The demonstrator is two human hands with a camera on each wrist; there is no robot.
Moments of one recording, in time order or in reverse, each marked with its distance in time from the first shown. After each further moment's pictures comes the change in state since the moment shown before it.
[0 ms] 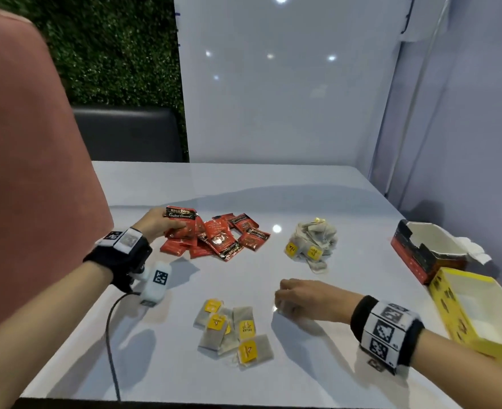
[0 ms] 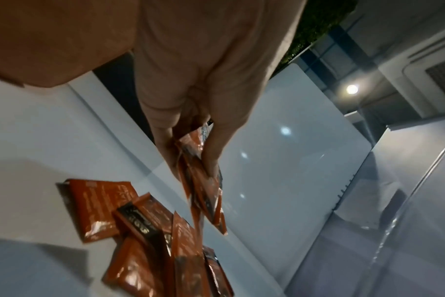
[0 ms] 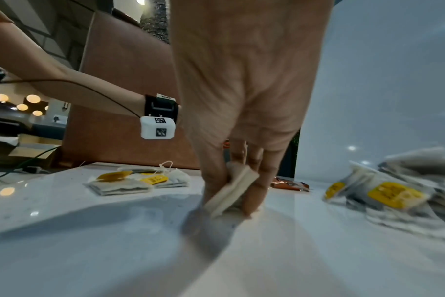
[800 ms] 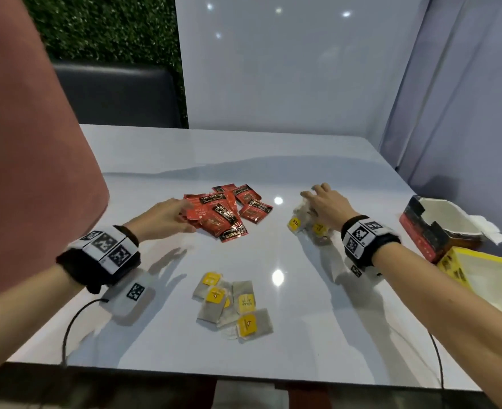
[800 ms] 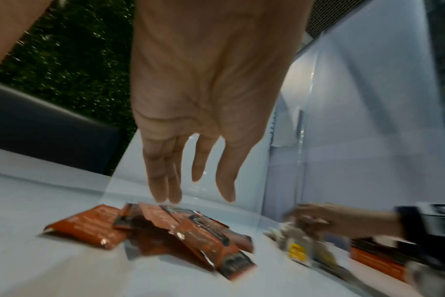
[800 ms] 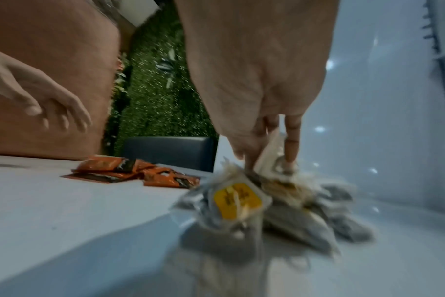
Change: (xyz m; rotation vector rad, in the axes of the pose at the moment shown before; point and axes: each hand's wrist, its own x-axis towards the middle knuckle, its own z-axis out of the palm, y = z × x) left_hand -0.049 -0.002 0.027 0.728 -0.179 0.170; right_hand 0.053 0.102 -0.049 -0.322 0.252 0.504
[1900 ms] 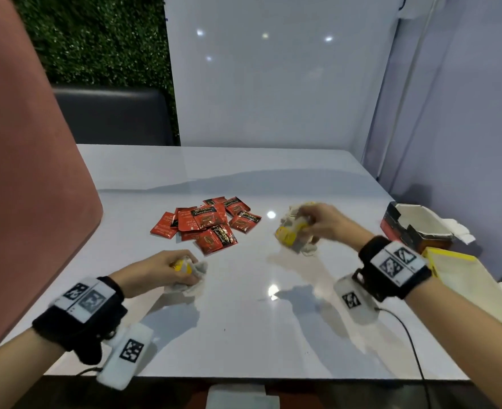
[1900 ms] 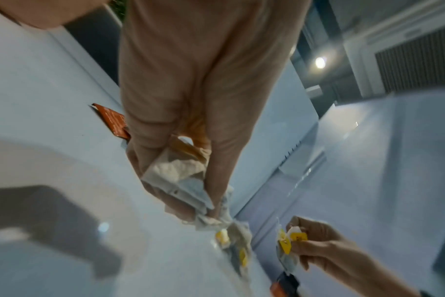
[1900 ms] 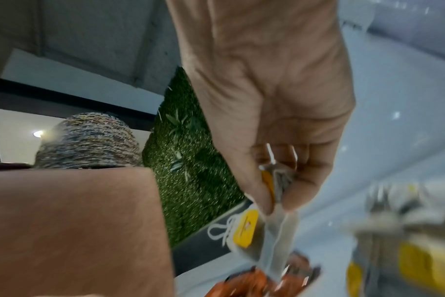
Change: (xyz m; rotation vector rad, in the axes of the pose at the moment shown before) left_hand -0.069 0.025 0.037 -0.559 -0.229 -0.036; right_hand -0.072 -0.015 -0.055 0.848 -0.054 0.080
